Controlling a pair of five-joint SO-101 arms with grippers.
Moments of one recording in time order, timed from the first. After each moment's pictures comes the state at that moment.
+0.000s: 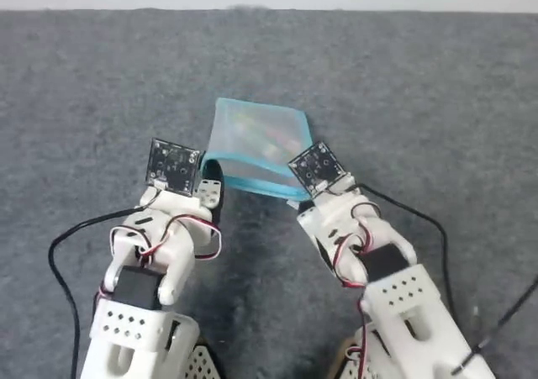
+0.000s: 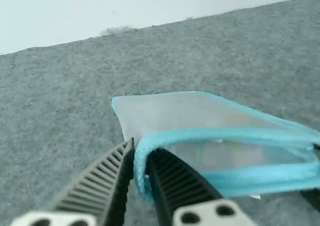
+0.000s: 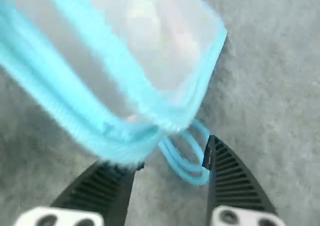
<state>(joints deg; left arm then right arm) 7.0 -74.2 72.7 42.8 2.2 -26.7 -53.2 71.6 33.8 14.0</state>
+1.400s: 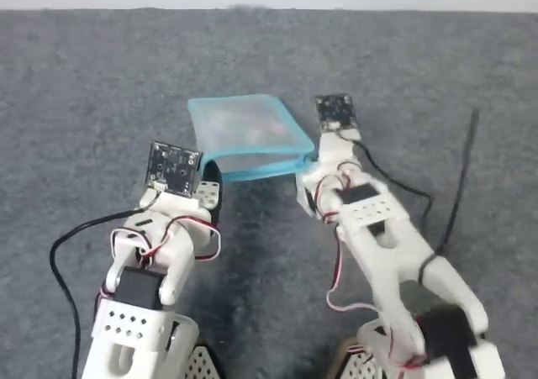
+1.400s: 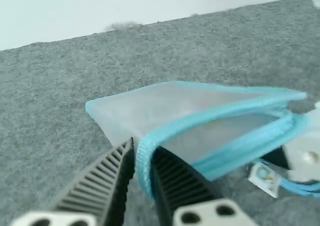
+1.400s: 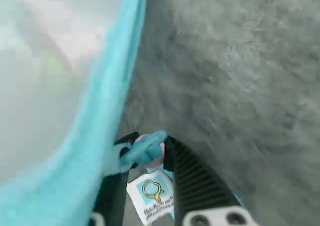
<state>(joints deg) 6.5 -74.1 75.2 41.2 2.3 -22.6 -16.3 49.2 28.3 -5.8</state>
